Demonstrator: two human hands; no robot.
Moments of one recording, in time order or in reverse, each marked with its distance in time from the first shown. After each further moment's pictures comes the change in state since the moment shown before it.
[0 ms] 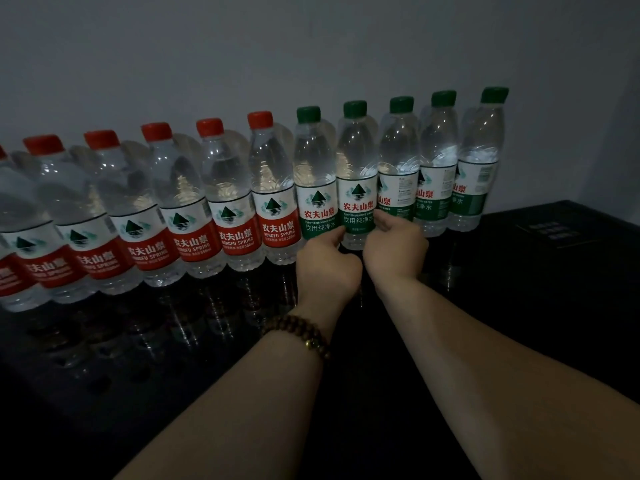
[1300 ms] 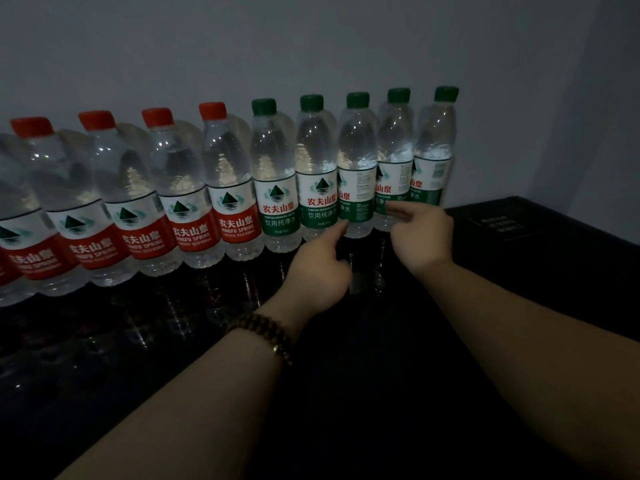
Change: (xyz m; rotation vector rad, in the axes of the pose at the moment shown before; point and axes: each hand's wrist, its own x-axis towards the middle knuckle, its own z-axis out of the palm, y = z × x) left_hand -0.006 0.012 0.022 0.123 -0.385 0.104; right_hand 0.048 0.011 -0.097 -0.190 -0.115 -0.102
